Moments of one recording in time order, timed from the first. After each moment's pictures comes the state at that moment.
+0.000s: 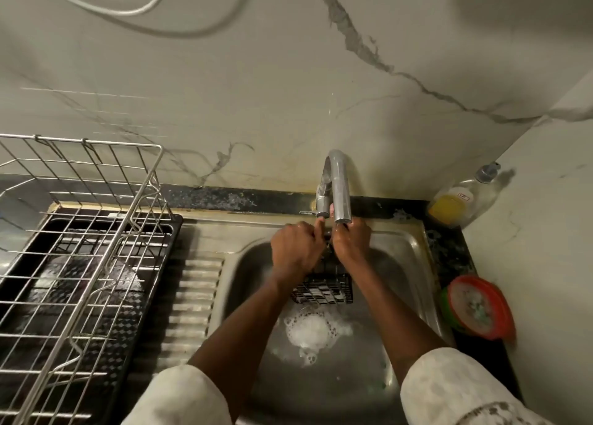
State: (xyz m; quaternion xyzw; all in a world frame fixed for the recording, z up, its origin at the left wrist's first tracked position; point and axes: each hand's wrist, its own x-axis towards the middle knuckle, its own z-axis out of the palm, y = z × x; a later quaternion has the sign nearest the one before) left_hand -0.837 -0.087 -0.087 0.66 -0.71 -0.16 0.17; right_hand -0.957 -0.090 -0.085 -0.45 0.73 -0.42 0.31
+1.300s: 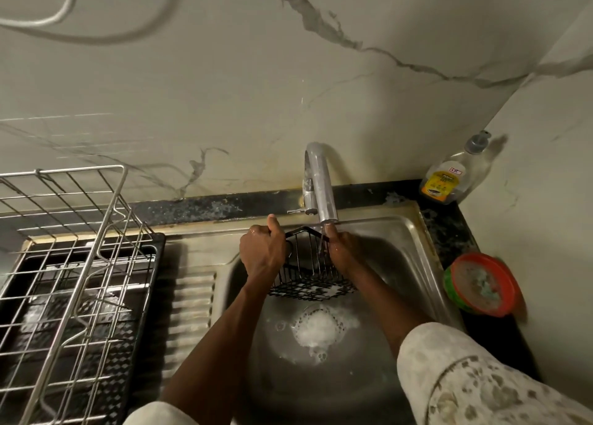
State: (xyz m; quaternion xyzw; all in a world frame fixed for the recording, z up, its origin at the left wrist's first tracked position) left_hand -0.807 -0.109 -0.104 0.75 -0.52 -0.28 0.30; right_hand -0.974 -0.084 -0.152 -0.47 0.72 -0.32 0.39
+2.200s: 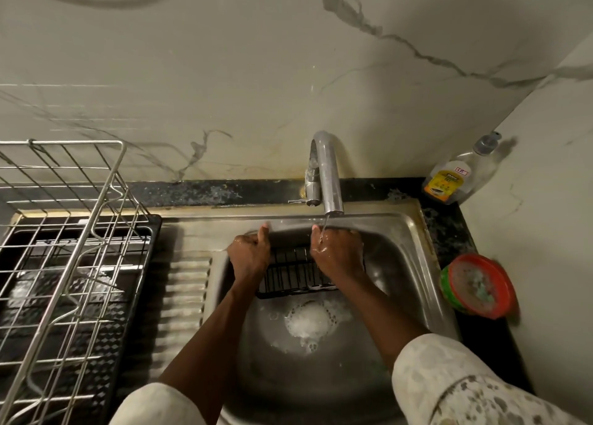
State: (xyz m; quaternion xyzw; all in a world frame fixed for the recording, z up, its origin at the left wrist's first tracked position) left_hand -0.781 -0.091 -0.143 0.75 -0.47 -0.35 0.30; right_hand -0.953 -0.070 -0.134 -0.68 0.72 -0.13 0.03
